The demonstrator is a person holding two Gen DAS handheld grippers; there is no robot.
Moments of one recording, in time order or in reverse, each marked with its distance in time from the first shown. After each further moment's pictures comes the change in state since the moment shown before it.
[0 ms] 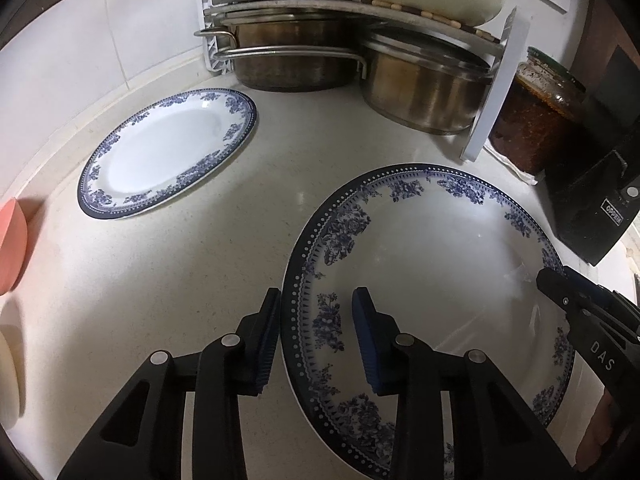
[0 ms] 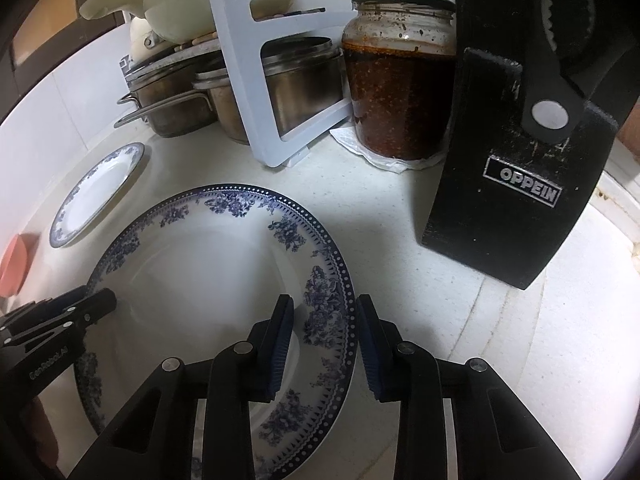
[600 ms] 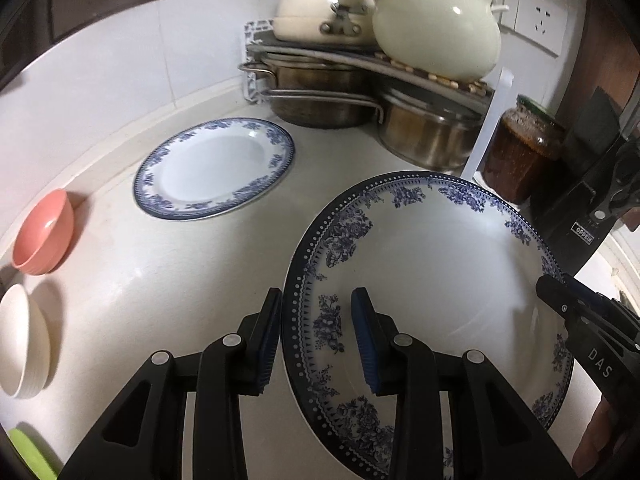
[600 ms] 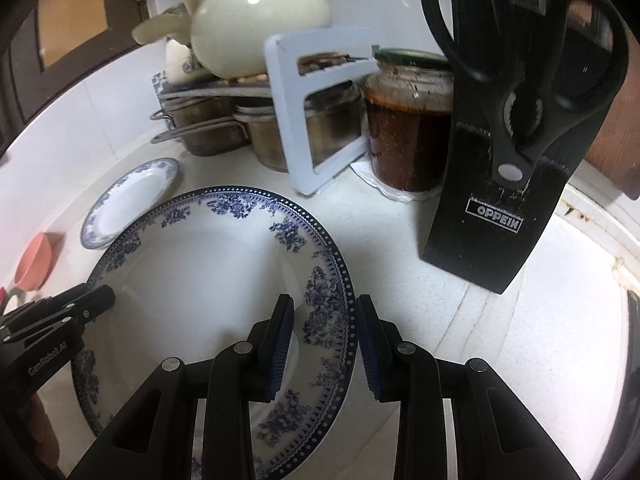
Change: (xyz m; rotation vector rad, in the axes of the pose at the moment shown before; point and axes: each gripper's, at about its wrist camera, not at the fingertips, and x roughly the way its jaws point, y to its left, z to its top) left arm -0.071 0.021 -0.015 -0.062 -0.093 0.027; right arm -0.056 0.021 -0.002 -0.040 -0.069 0.028
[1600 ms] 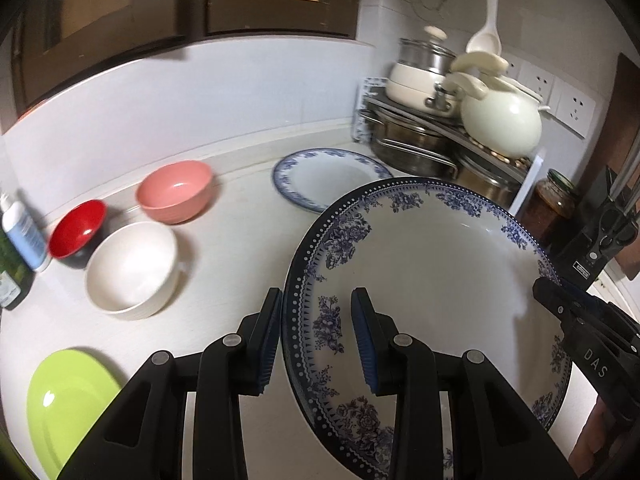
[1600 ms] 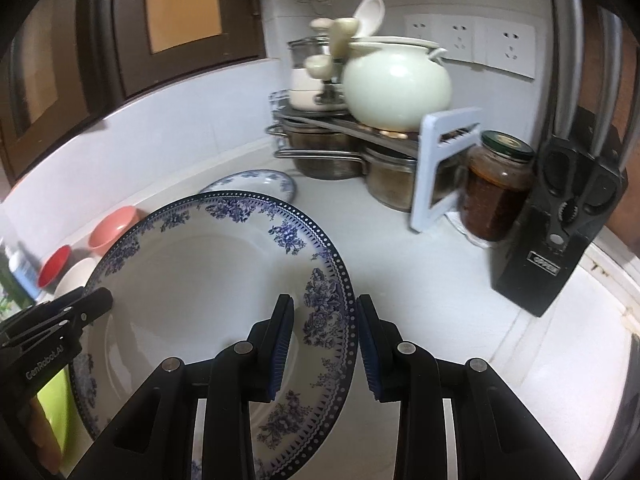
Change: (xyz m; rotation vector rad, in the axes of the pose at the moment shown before) left arm -0.121 0.086 -0.060 -0.202 -0.144 0.149; right arm -0.079 0.096 -0.021 -0.179 -0.105 0.169
